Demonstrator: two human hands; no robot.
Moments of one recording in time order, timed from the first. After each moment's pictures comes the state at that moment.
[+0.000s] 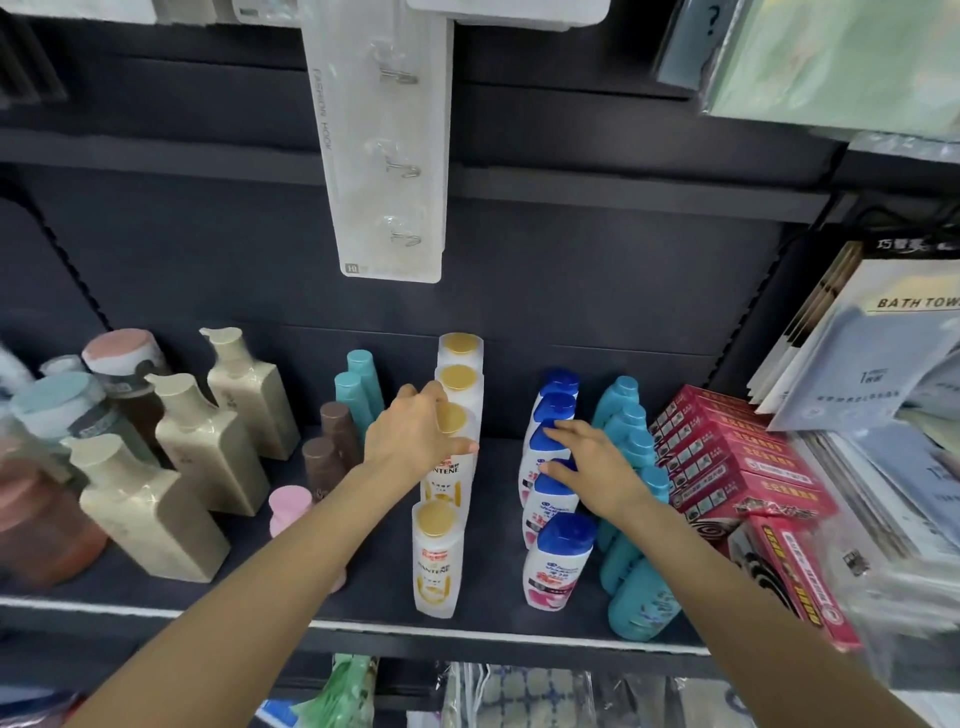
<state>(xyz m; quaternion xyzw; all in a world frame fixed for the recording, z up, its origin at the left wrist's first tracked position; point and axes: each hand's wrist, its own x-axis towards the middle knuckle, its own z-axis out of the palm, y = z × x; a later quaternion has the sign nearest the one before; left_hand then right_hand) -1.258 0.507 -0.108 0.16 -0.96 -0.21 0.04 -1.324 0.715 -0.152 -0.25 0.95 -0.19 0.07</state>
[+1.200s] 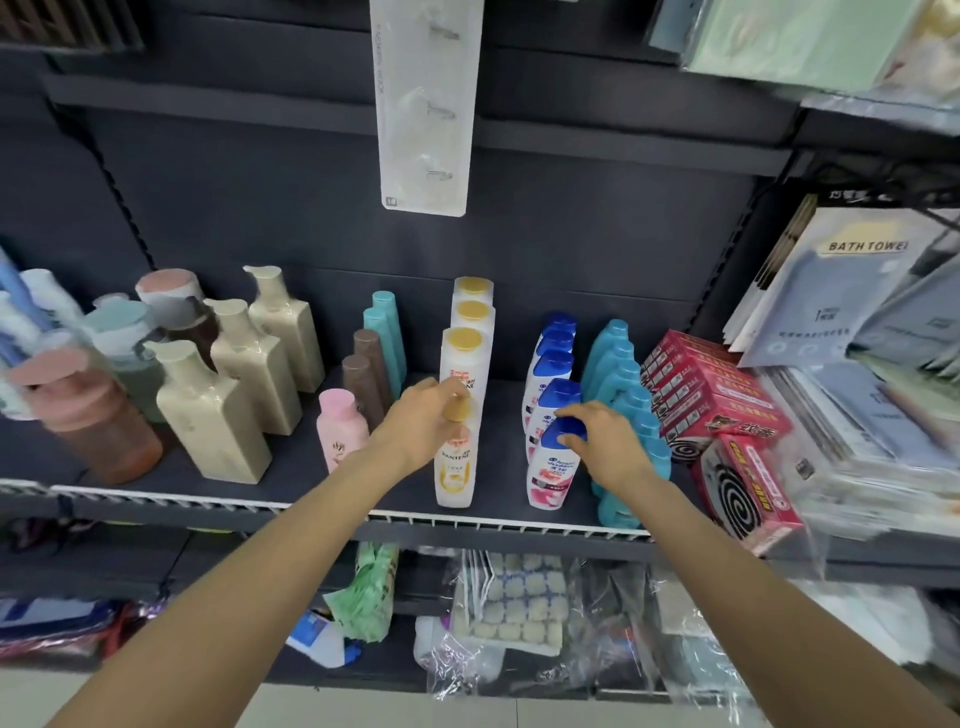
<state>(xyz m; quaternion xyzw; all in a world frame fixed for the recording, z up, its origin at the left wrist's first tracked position) -1.160 0.509 -0.138 0.03 -0.95 -0.30 0.04 -1.223 0.733 -0.146 -0.19 0.96 -0.21 0.04</state>
